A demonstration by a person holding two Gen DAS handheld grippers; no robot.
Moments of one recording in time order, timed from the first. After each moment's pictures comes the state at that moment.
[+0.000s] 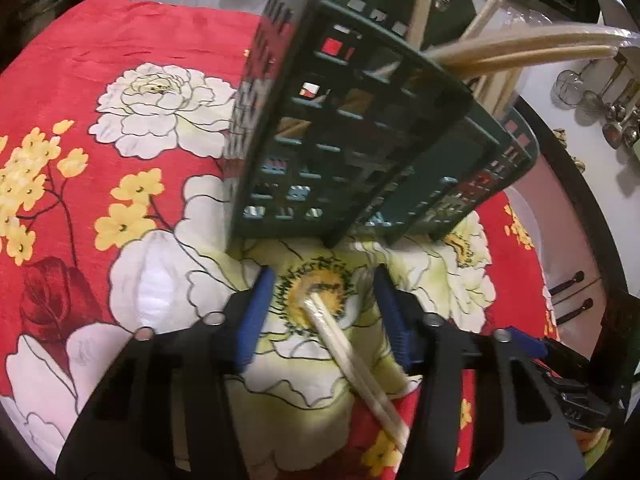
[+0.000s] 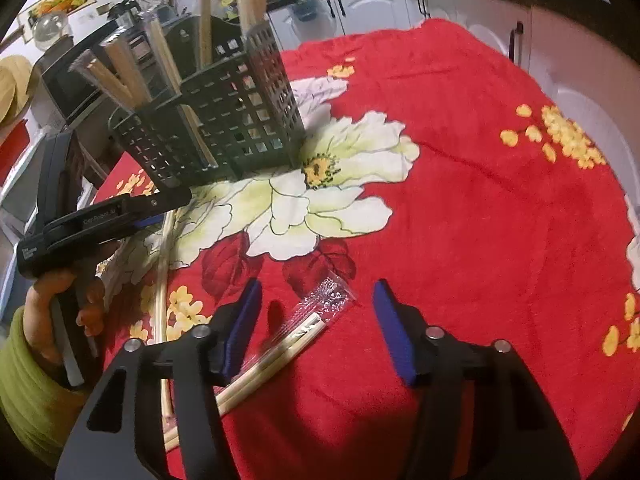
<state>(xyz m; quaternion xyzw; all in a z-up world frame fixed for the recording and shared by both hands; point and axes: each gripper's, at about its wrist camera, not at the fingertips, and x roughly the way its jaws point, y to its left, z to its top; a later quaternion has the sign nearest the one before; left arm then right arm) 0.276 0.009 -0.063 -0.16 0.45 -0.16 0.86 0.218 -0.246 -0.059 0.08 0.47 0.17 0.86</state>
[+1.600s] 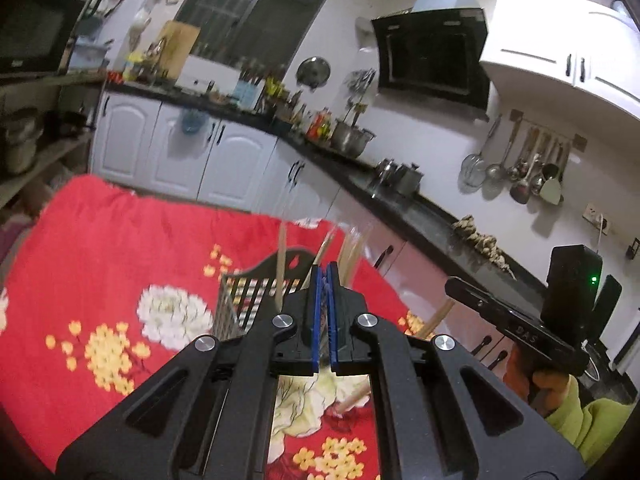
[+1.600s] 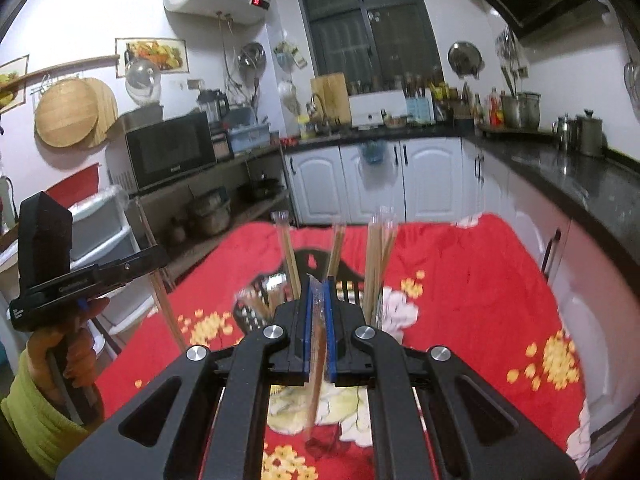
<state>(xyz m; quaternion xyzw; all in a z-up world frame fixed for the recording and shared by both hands) 0.194 0.065 0.130 -0.16 0.20 -0.24 0.94 0.215 -0.217 0.125 0.05 0.20 0.25 0.95</state>
